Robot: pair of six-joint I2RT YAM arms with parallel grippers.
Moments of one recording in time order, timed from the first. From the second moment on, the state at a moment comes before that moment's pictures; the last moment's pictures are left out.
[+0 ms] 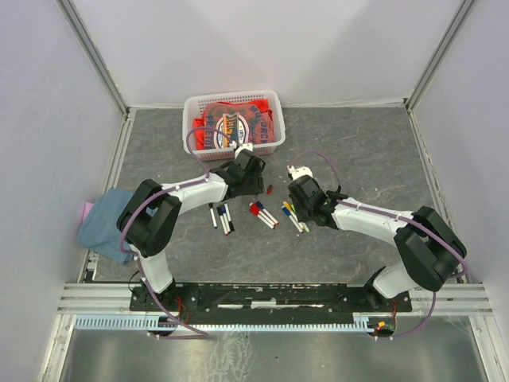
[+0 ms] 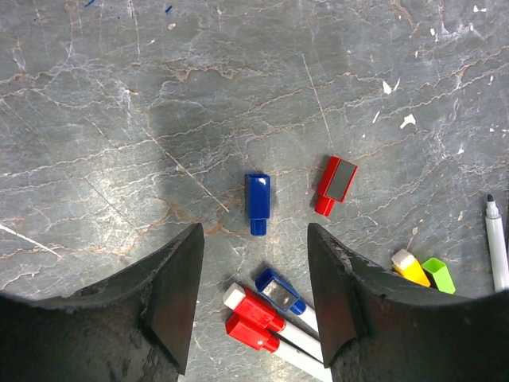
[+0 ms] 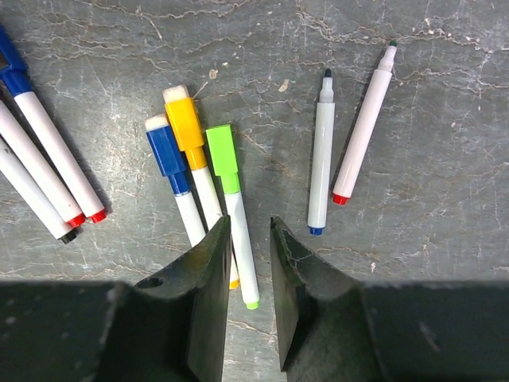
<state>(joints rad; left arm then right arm) -0.67 1.81 1.13 -0.19 -0.23 -0.60 0.74 1.49 0.79 -0.25 0.31 0.32</state>
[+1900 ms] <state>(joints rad) -0.67 1.66 1.05 -0.04 0.08 -0.72 0.74 1.33 0.73 -0.24 0.24 0.36</state>
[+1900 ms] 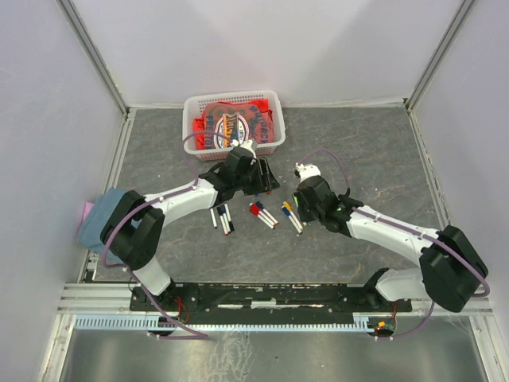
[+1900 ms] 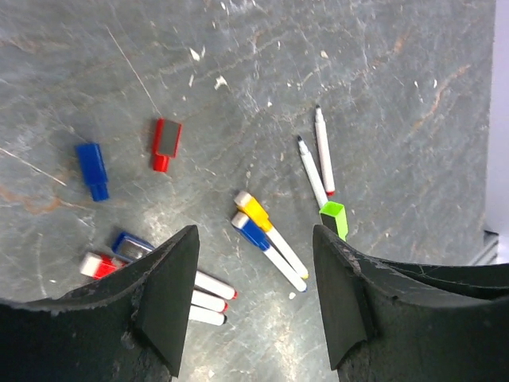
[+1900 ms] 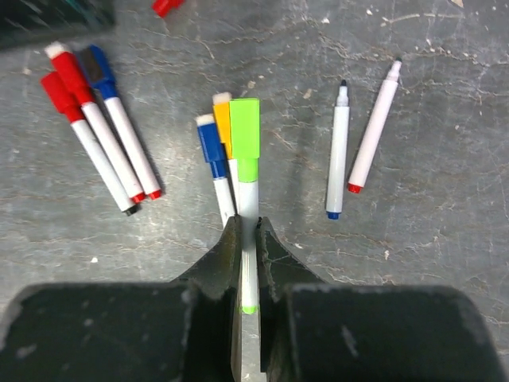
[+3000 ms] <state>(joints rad) -0.67 1.70 0.95 0.22 0.34 -0.93 0.74 1.27 0.70 -0.06 0.03 0.42</state>
